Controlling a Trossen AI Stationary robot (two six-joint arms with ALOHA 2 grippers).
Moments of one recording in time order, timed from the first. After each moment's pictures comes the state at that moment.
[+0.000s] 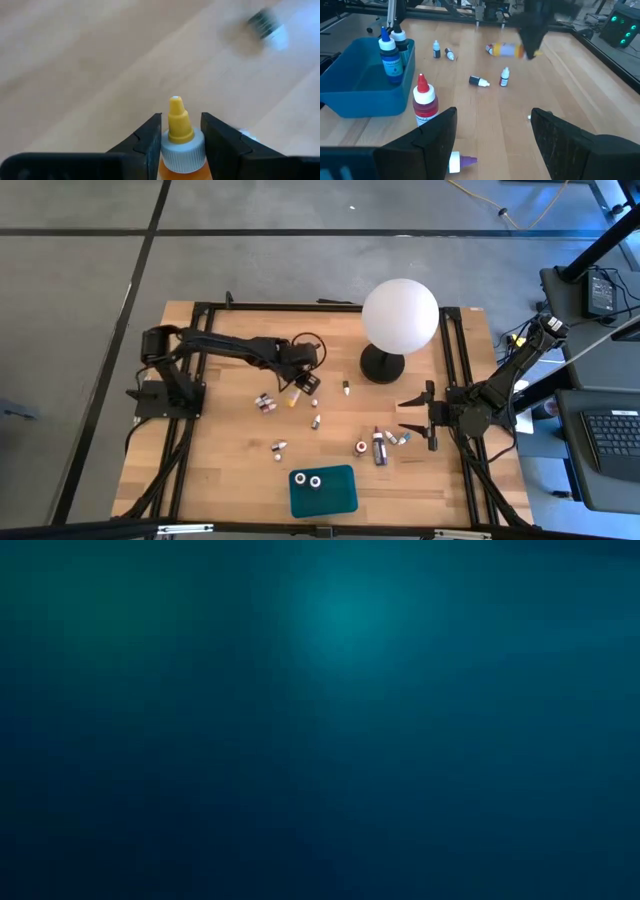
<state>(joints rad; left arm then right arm) 0.17 1.71 1.14 -0.57 -0.07 -0.76 0.80 0.68 0.32 -0.12 0.80 0.29</state>
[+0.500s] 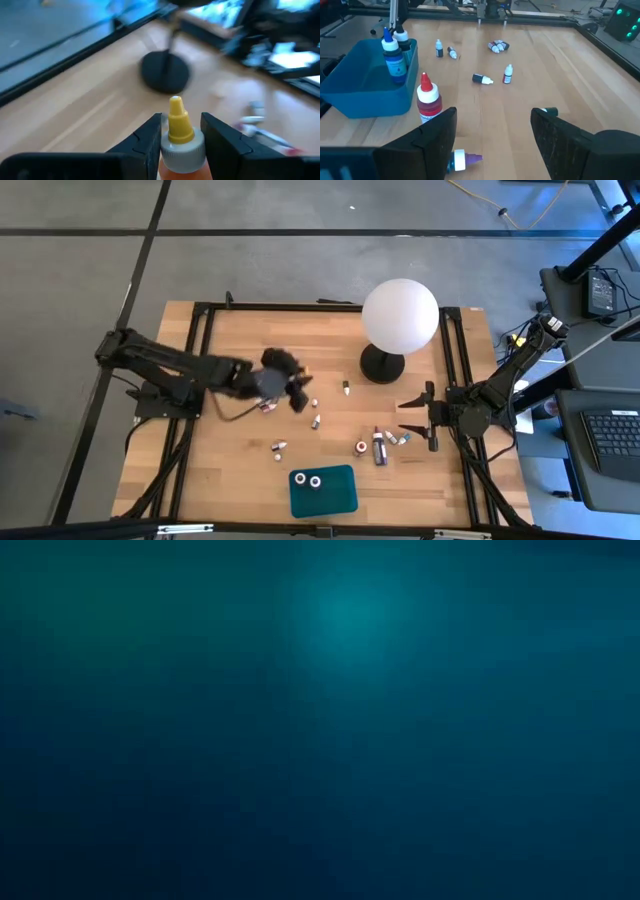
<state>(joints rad) -0.23 1.37 1.17 -0.42 -0.63 -0.63 0.80 0.68 0.32 -0.13 0.79 0.33</state>
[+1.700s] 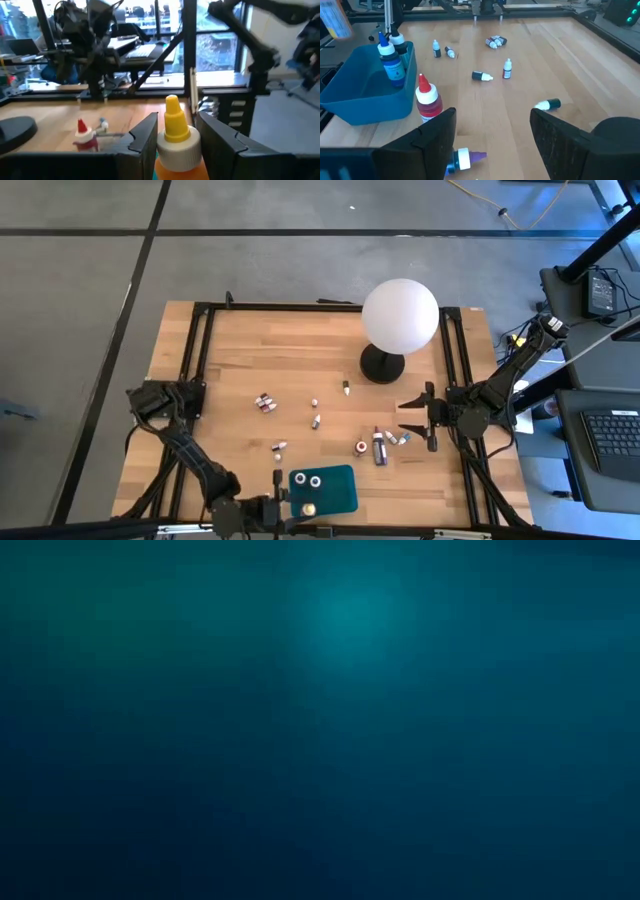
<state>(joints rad) -0.90 1.99 1.17 0.80 -0.99 -0.01 0.80 0.70 0.32 -0.14 0.79 0.43</state>
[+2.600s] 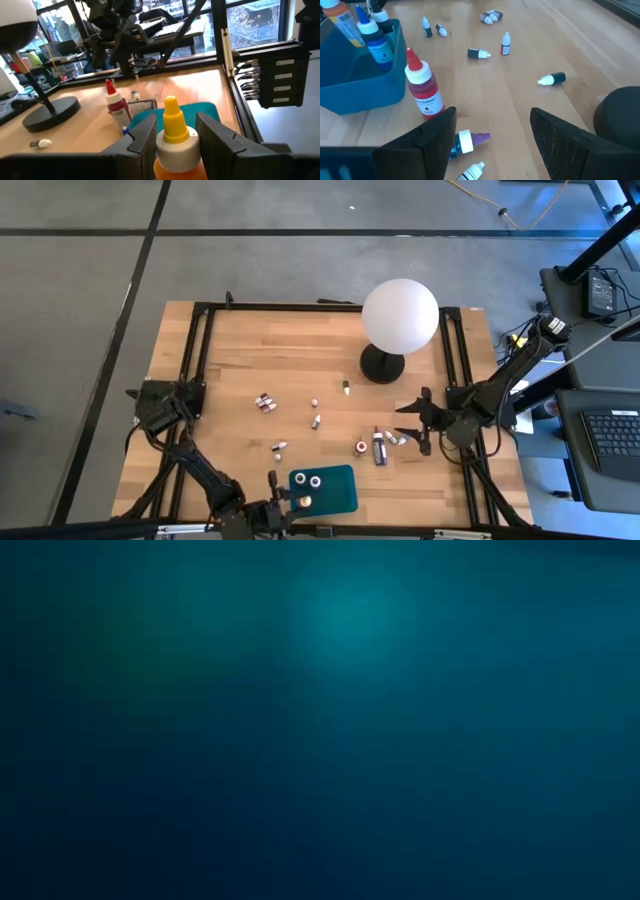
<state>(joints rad) -0.92 2.13 1.17 0.79 -1.19 0.01 0.80 0.85 0.32 -0.13 0.79 0.57</state>
